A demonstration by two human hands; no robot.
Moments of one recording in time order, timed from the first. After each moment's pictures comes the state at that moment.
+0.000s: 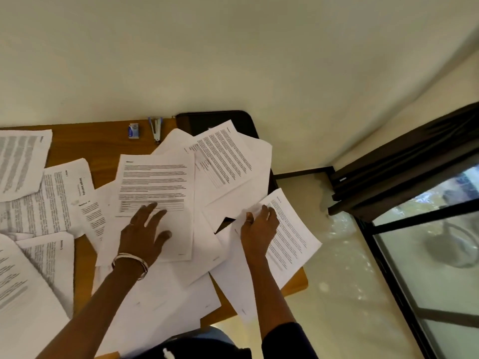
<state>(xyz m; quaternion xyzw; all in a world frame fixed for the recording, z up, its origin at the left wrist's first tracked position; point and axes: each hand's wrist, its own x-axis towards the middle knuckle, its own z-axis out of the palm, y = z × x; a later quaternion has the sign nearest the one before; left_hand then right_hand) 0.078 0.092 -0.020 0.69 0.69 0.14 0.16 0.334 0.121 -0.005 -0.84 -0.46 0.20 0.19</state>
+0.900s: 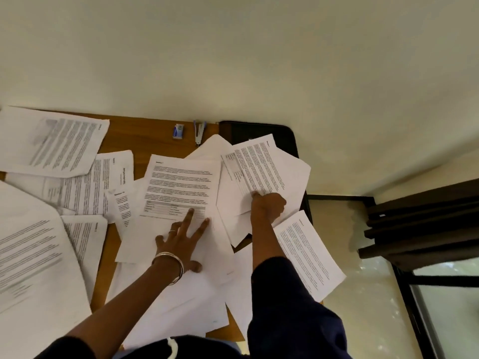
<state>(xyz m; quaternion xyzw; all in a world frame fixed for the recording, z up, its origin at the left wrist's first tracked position) 0.115 0.094 -0.016 0.67 0.70 -0.13 0.22 0.280 0.243 0.001 -0.87 -0.31 0.32 0.21</state>
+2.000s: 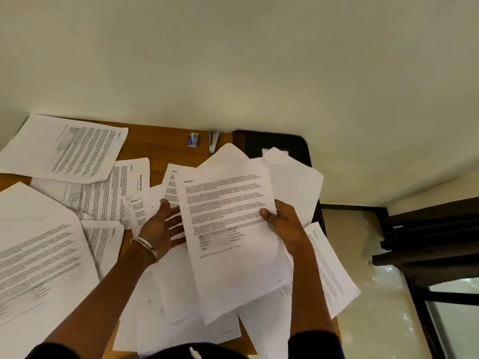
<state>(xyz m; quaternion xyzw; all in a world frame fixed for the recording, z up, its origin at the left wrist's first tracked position) 0.052 0.124 0.040 0.02 0.60 0.48 0.64 0.316 0.208 0.045 -0.56 -0.50 0.60 0.28</state>
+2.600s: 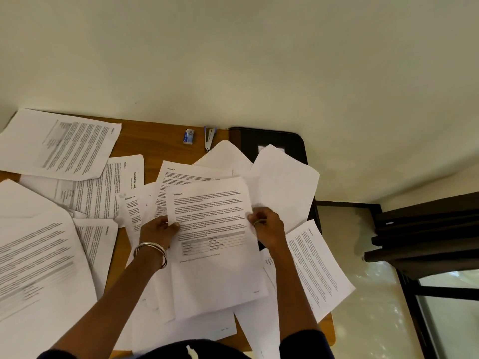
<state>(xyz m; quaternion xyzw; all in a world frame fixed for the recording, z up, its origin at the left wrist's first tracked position) 0.061 0.111 0.004 0.12 0.77 0.42 0.47 0.301 0.197 -0.004 -0.67 -0.55 0.46 0.18</state>
